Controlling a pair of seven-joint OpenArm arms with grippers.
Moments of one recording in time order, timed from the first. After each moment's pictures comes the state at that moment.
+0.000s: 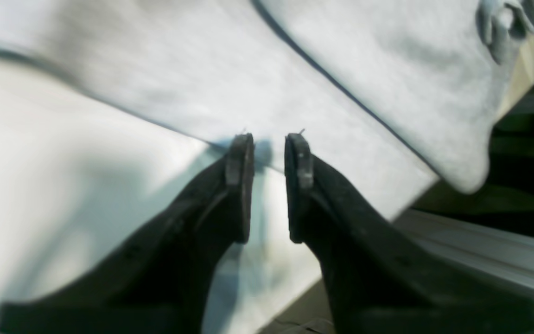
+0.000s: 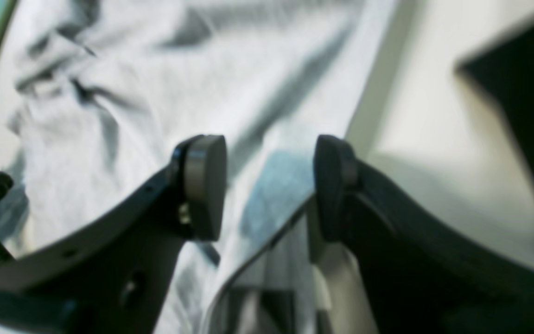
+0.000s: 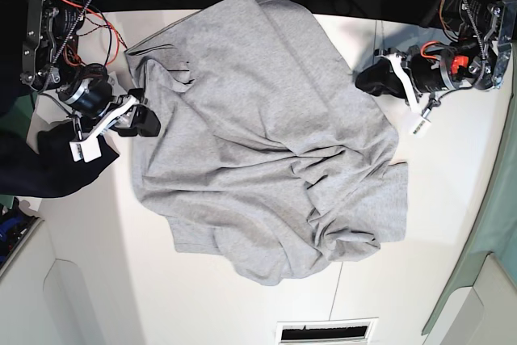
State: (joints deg) left arm 10.9 -24.9 -3.2 79.6 -46.8 -39.0 51.3; right arm -2.8 9.3 13.3 77.2 33.7 27.6 -44.6
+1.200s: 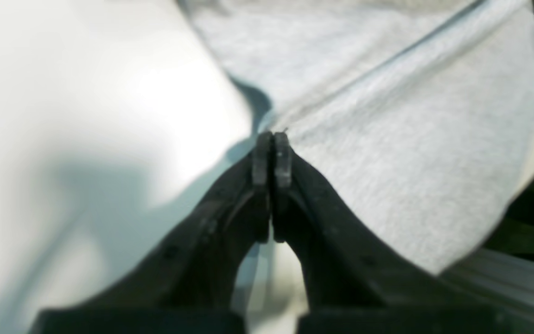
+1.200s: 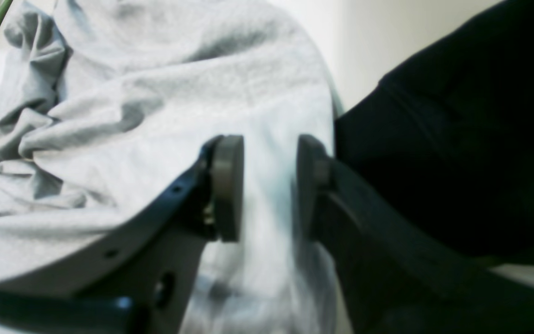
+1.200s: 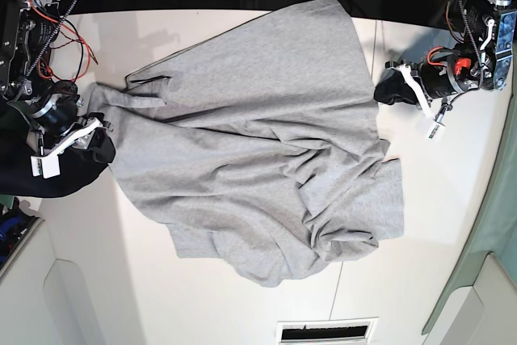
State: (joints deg) left arm 6.5 -27.7 -3.2 67.1 -34.2 -36.8 39.2; right arm 0.7 13.2 18.2 75.4 32.0 27.4 -37.9
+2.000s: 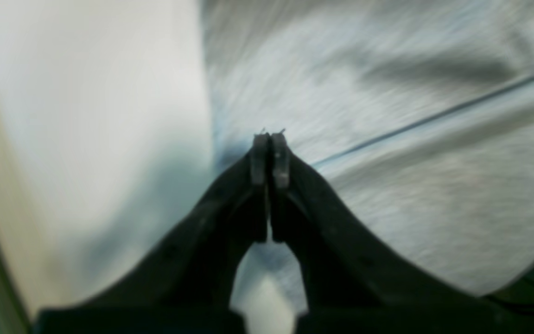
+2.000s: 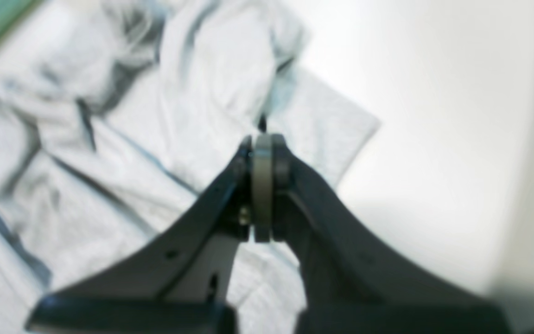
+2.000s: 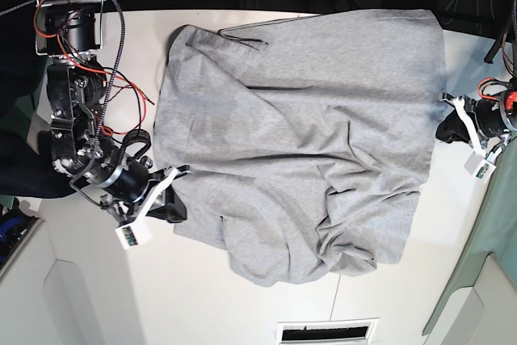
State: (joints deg) left arm 5.8 -40.0 -5.0 79.9 -39.3 -35.5 42.5; right arm 15.1 7.4 -3.4 70.8 15.3 27.7 -29.7
